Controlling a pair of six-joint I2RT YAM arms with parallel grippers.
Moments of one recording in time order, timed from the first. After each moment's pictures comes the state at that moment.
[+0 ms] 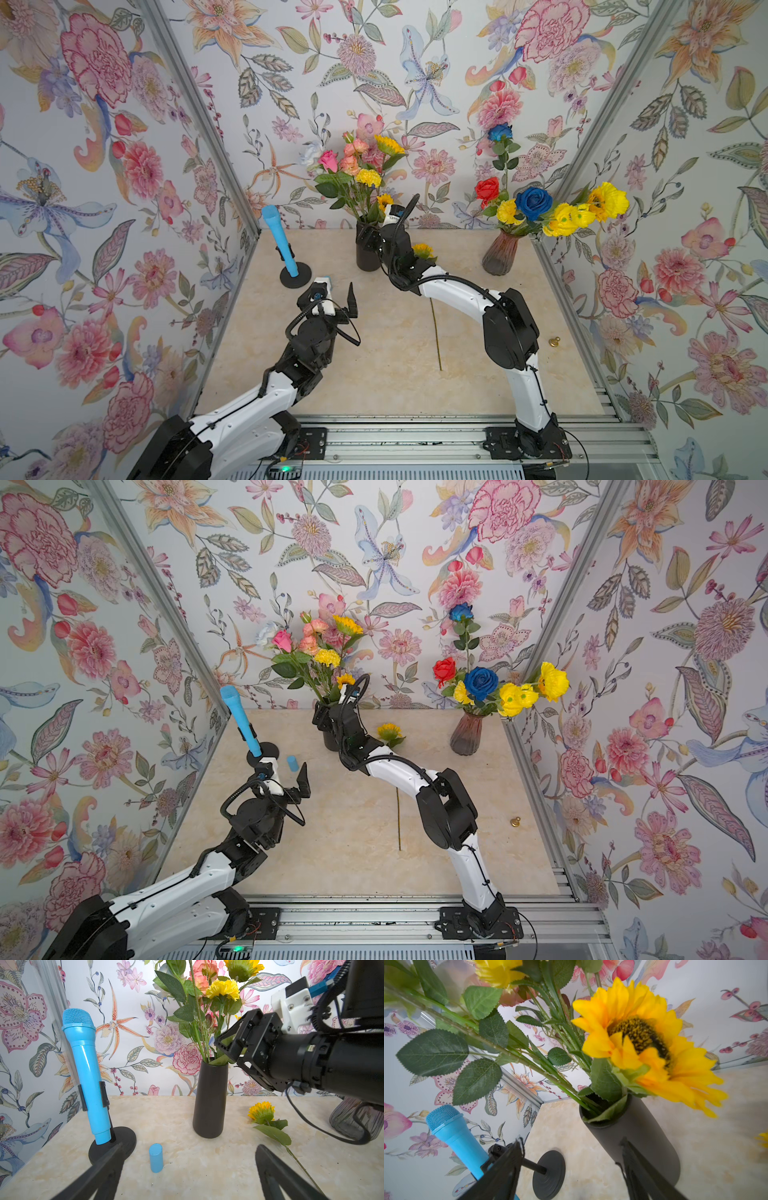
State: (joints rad) left arm -0.63 0.97 0.36 0.65 -0.57 -0.04; right arm 0.79 2.19 1.89 0.14 0.33 0.69
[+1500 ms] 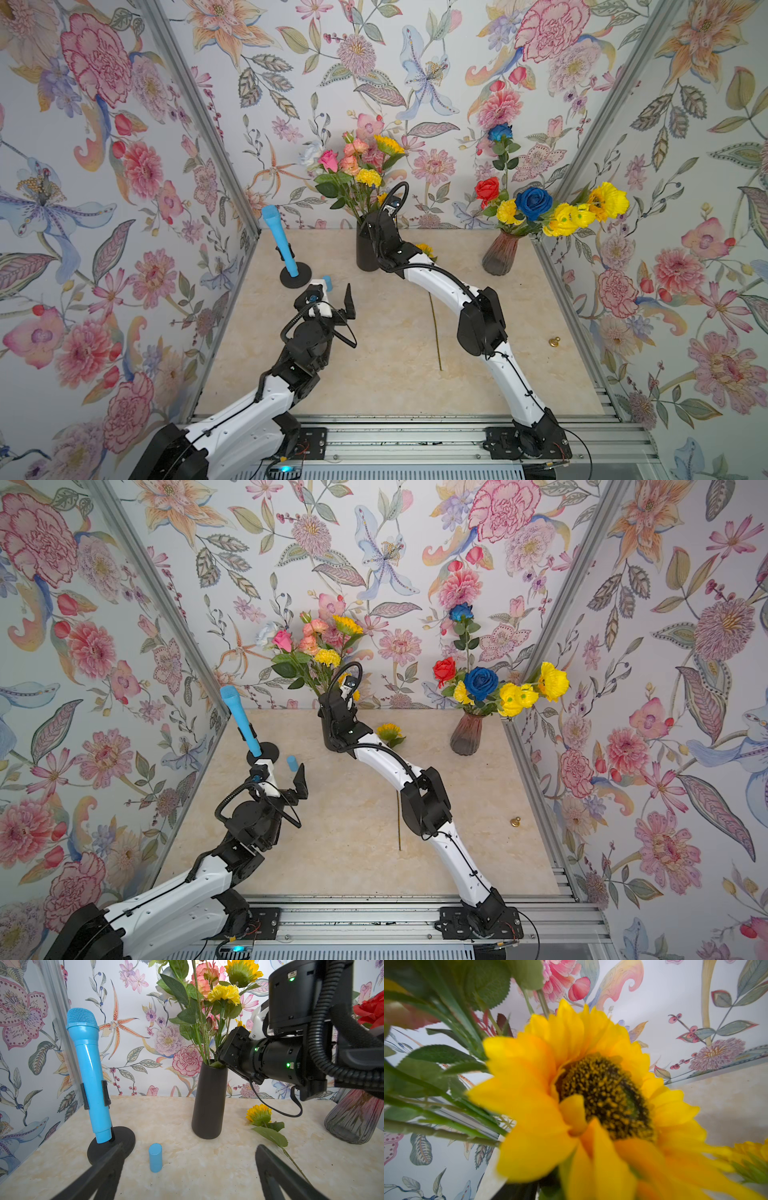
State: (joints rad) left arm -0.62 0.93 0.34 0.64 -0.55 -0.05; right arm 0.77 2.47 2.36 -0.15 0.51 0.67
